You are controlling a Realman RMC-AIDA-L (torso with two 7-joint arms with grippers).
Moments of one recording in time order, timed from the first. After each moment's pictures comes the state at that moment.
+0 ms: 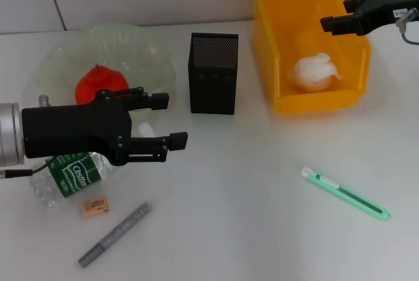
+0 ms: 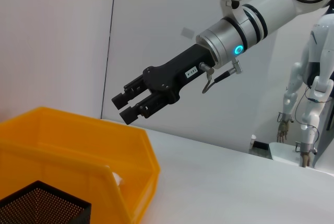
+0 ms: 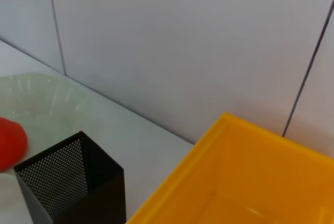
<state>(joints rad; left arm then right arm) -0.44 -2.07 1.08 0.96 1.73 1.58 -1.54 0.59 2.08 -0.86 -1.31 -2.42 -1.28 2.11</state>
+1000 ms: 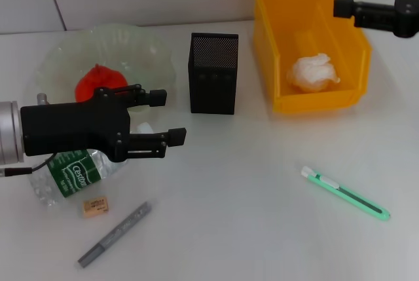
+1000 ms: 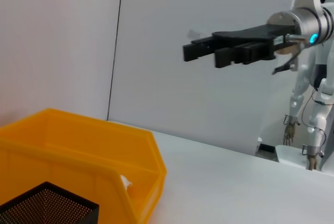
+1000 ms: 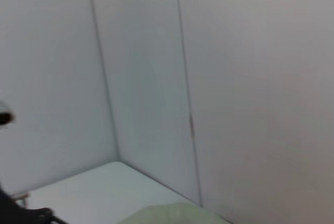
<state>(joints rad) -0.44 -2.07 1.08 0.96 1.72 1.57 -1.54 0.39 2.07 -0.68 -1.36 -1.81 -1.63 1.83</state>
